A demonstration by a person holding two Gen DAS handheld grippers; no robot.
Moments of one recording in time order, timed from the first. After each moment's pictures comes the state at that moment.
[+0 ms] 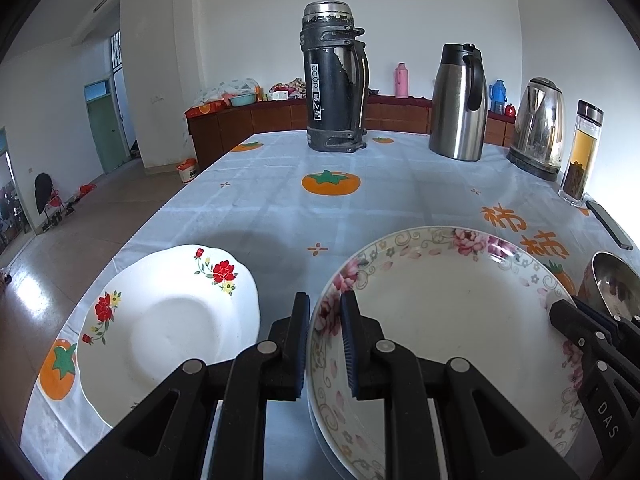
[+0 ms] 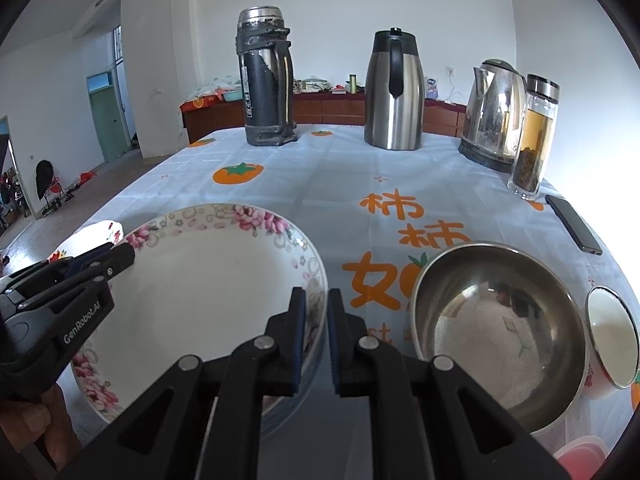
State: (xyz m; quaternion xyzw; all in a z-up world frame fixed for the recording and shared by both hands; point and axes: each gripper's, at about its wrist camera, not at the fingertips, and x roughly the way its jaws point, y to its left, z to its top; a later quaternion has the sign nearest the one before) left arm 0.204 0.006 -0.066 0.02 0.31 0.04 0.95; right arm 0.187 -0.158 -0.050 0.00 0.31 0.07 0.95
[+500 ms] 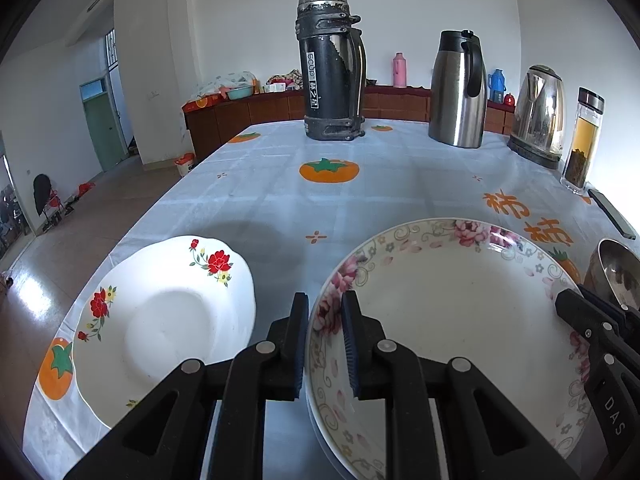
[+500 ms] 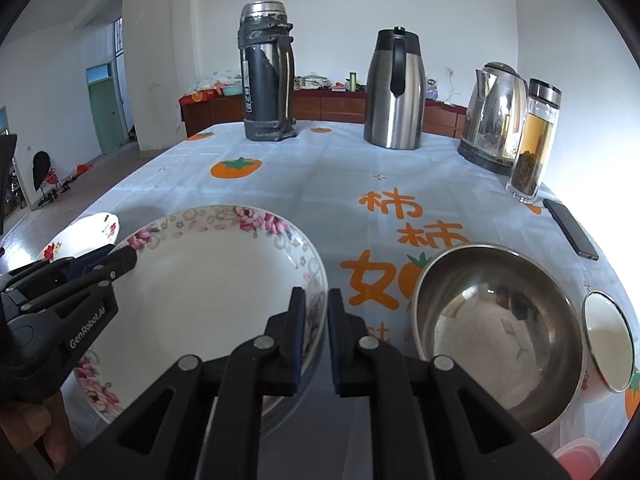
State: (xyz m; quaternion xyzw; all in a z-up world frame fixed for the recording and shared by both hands) left arm 0.209 0.004 -0.073 0.03 0.33 0.04 0.94; right arm 0.188 -0.155 -0.052 -0.02 0.32 0.06 0.95
